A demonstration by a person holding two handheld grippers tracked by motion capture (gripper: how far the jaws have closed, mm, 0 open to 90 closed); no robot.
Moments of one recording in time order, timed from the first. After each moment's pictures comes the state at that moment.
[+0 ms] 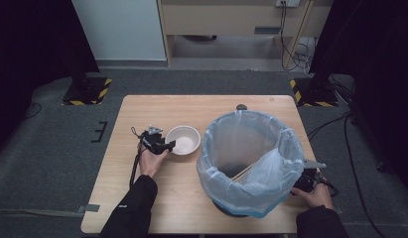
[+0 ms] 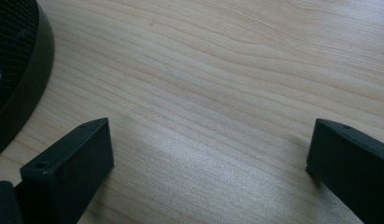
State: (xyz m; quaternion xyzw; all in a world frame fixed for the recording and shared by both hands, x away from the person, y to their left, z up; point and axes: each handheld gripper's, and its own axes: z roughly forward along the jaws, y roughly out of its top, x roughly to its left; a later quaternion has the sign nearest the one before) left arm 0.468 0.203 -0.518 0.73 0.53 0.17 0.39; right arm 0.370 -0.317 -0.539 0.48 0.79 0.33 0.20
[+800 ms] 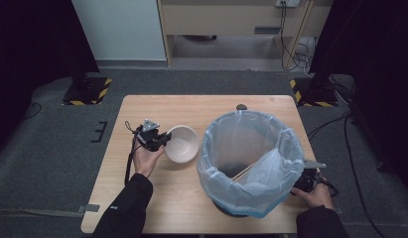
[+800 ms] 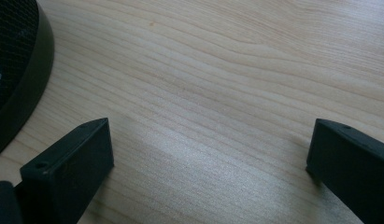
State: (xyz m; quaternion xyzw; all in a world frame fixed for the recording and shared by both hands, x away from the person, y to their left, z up) left arm 0.443 0.205 -0.458 0.74 0.48 0.20 0.43; right arm 0.370 -0.317 -0.539 0.48 0.79 0.33 0.20
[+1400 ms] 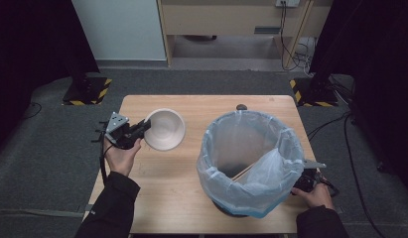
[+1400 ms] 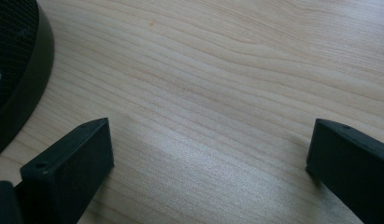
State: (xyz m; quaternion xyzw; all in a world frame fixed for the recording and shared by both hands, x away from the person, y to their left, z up) left arm 0.402 0.252 -0.388 0.66 0.46 0.27 0.52; right arm 0.370 -0.317 -0.539 0.48 0.79 0.33 0.20
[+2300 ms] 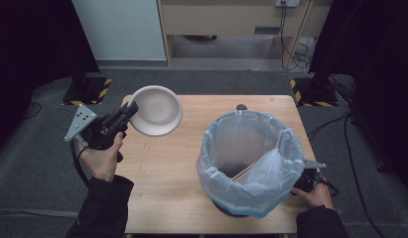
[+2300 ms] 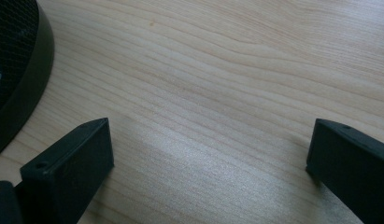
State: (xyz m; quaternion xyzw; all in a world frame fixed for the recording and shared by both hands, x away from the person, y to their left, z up) left arm 0.347 0.258 -0.305 0.58 0.37 0.31 0.65; right arm 0.370 -0.317 -0.539 0.48 0.79 0.33 0.20
